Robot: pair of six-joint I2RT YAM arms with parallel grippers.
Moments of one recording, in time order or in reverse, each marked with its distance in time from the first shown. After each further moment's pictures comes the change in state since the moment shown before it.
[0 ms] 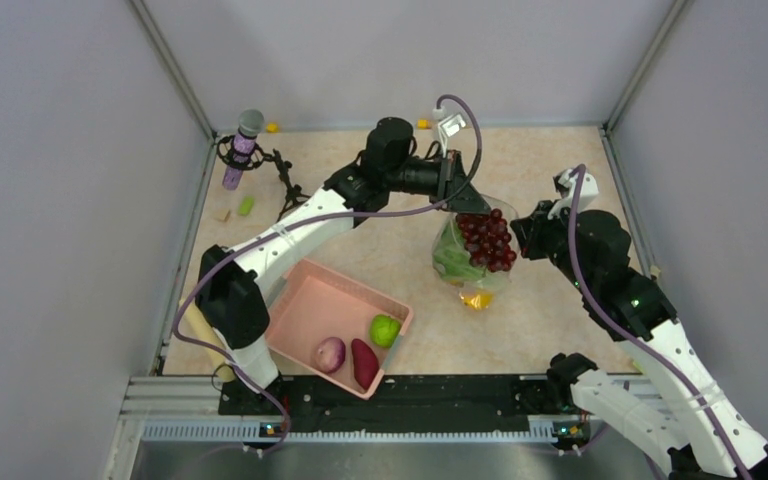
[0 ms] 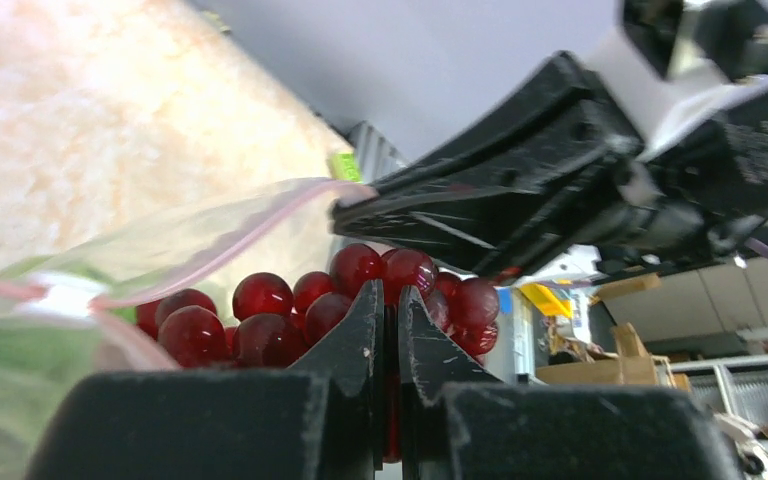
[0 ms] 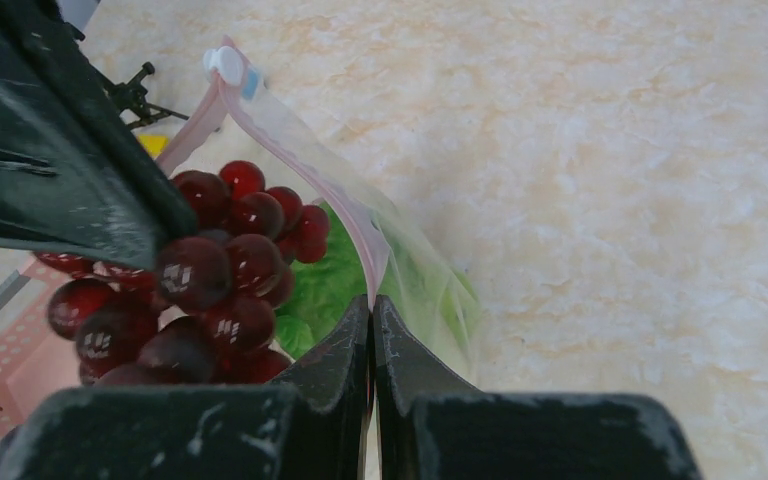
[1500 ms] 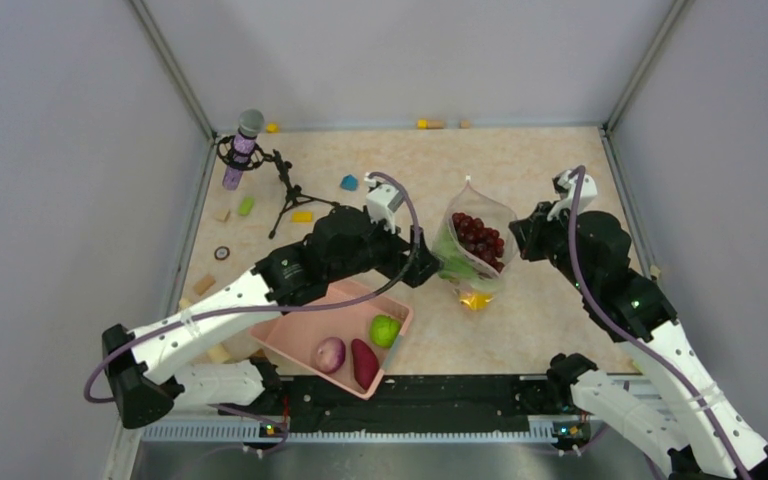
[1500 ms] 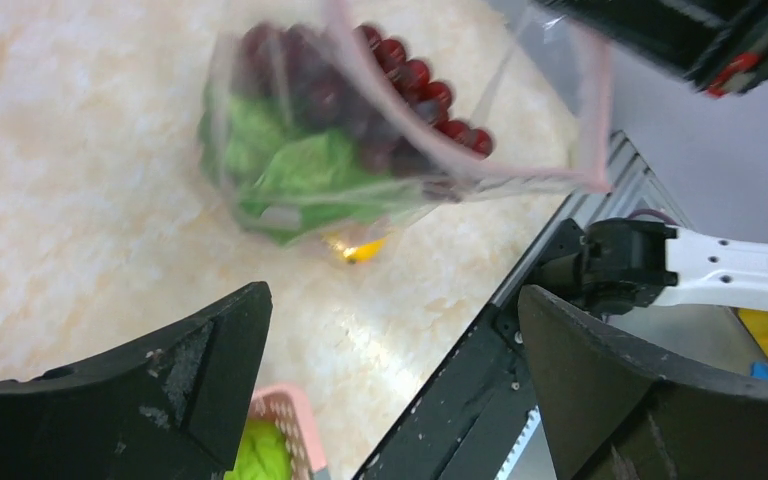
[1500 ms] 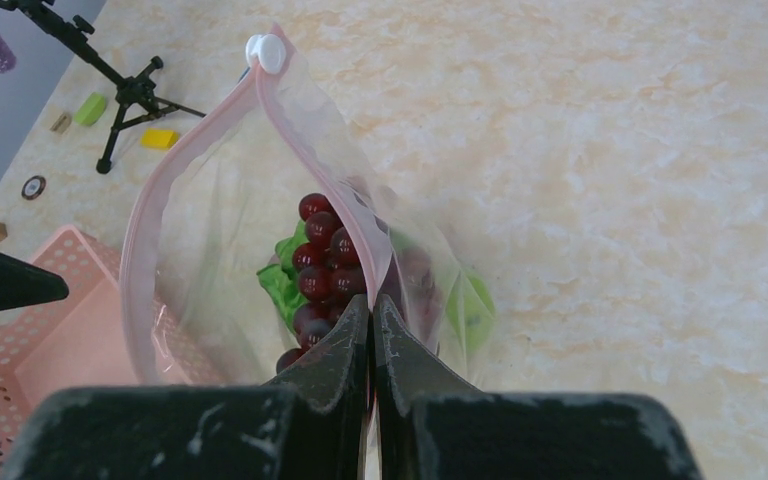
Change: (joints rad) left arm -0.219 -0.554 -0.497 -0.245 -0.806 0.257; right arm -0.001 -0.005 -0.004 0.000 -0.018 0.000
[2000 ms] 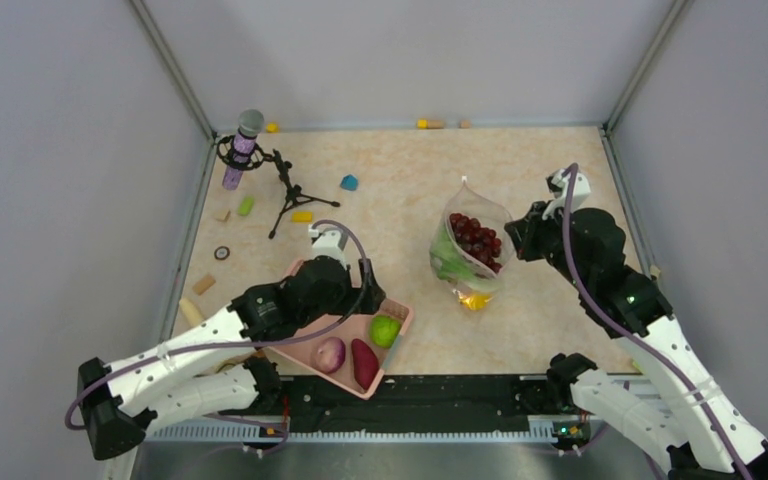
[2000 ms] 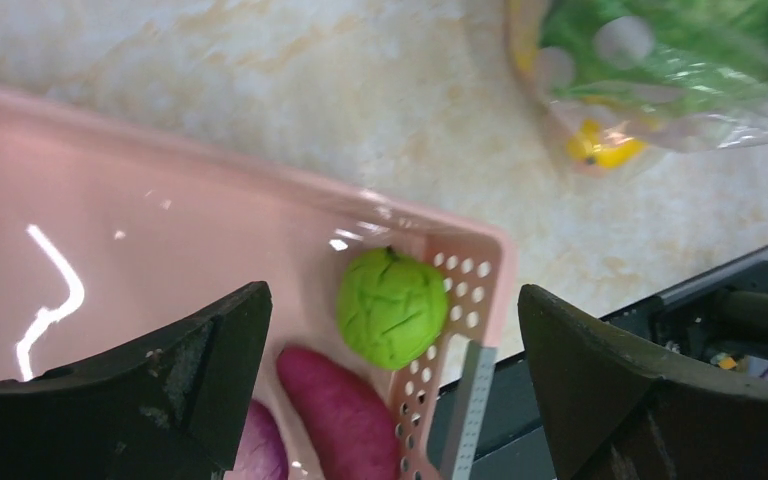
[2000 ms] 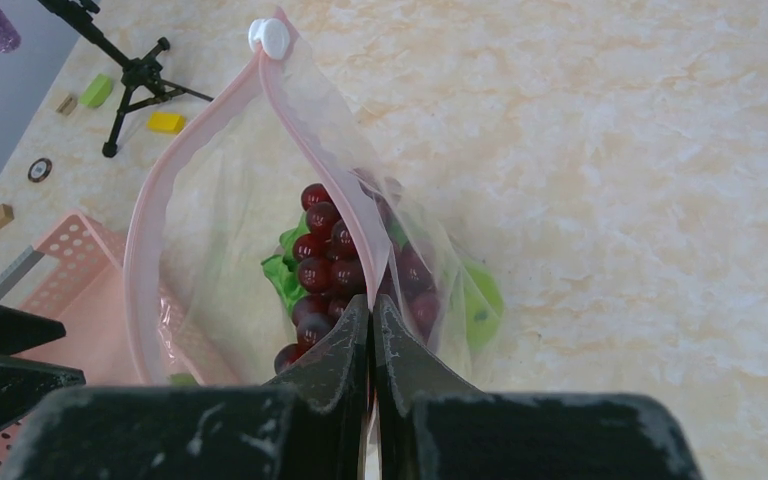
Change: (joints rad) left arm 0.000 -0.292 -0.380 -0.231 -0.339 -0.295; right arm -0.001 0.023 -0.002 0.000 -0.032 0.000
